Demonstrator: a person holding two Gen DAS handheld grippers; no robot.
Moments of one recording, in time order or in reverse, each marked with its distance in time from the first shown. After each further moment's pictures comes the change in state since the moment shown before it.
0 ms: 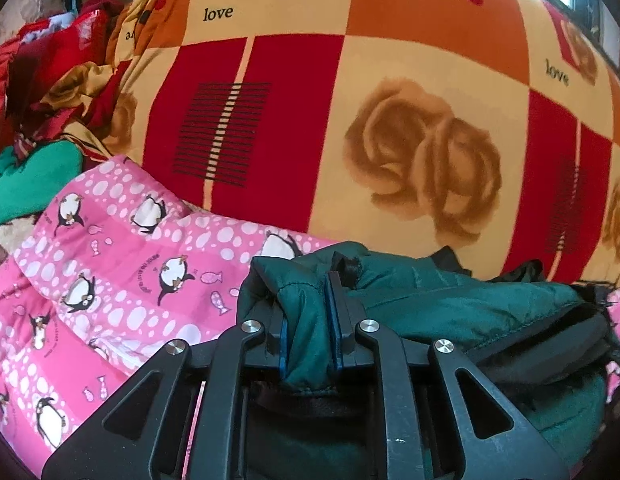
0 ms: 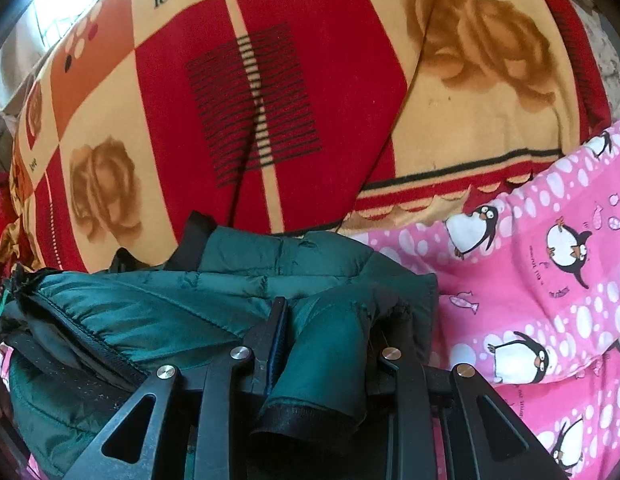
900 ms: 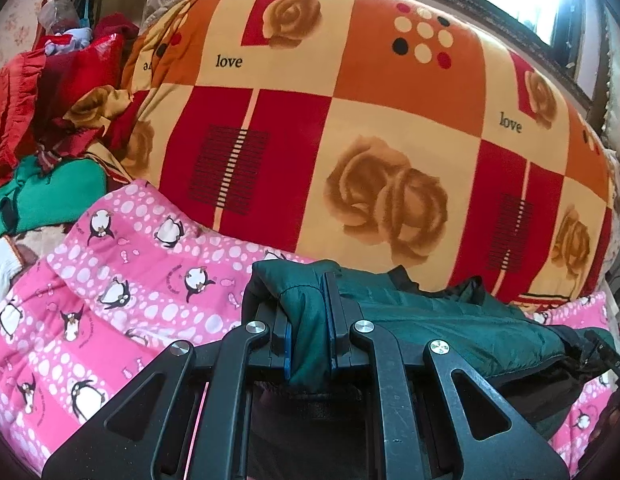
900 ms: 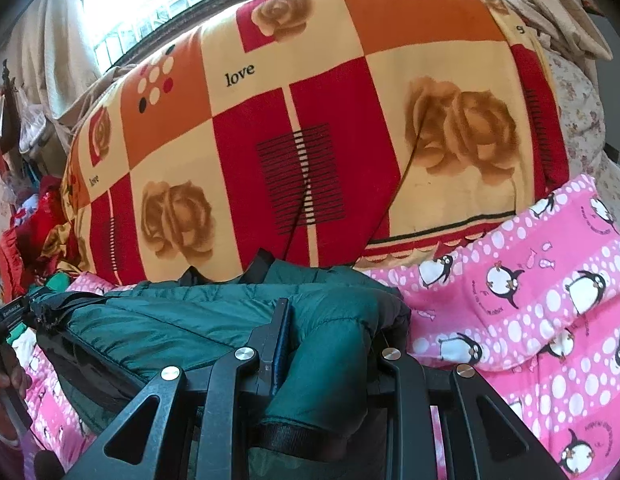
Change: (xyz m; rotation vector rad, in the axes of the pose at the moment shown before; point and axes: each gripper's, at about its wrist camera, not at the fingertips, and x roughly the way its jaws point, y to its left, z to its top) left arm -0.089 0.011 0.012 -0.032 -0.058 -0.061; right arm -0.125 0.012 -0.005 -0.065 -0.152 0.076
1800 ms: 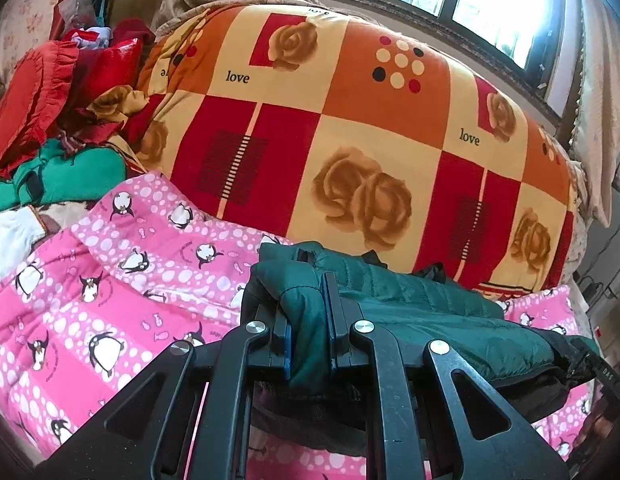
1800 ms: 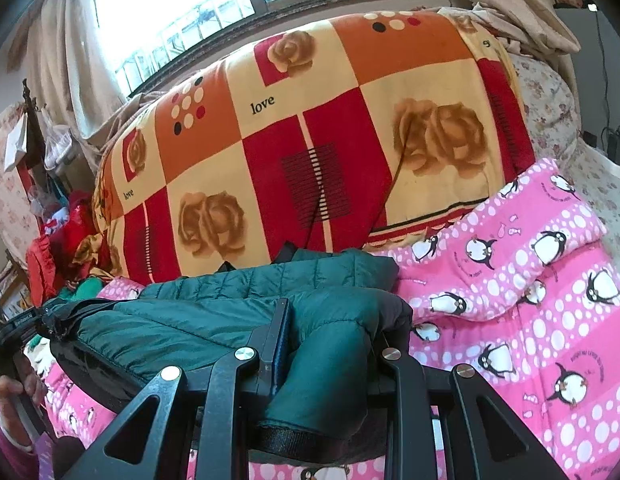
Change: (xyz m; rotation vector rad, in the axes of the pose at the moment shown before) left arm -0.090 0.022 -0.042 -0.026 -0.054 -0.092; right arm -0.094 0.007 -0.053 0.029 -0.081 0.053
